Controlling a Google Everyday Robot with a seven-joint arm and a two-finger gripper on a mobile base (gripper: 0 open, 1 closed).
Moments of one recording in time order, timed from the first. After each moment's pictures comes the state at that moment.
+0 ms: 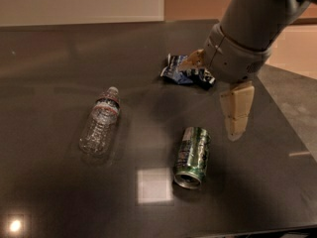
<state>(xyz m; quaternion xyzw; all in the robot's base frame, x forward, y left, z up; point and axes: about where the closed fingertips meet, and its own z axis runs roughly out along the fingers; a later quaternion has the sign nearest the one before) 0.450 -0.097 0.933 -0.84 0.52 0.01 0.12</state>
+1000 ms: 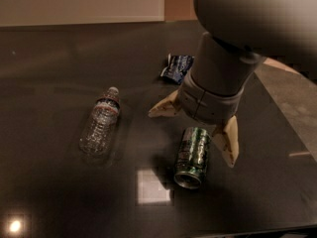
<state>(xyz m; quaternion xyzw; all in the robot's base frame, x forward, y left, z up) 0.399 -0.067 0.884 -0.95 0.29 0.01 0.08</state>
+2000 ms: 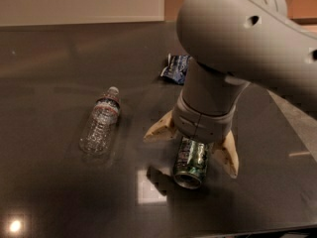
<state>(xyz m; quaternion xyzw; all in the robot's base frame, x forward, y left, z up) 0.373 -0.063 0.857 -0.98 0.20 0.03 0.05</state>
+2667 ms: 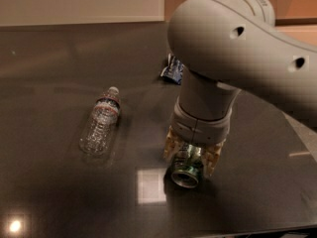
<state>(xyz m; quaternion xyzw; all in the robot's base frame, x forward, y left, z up) 0.370 -0.067 0.847 -0.98 0.20 0.03 0.02</state>
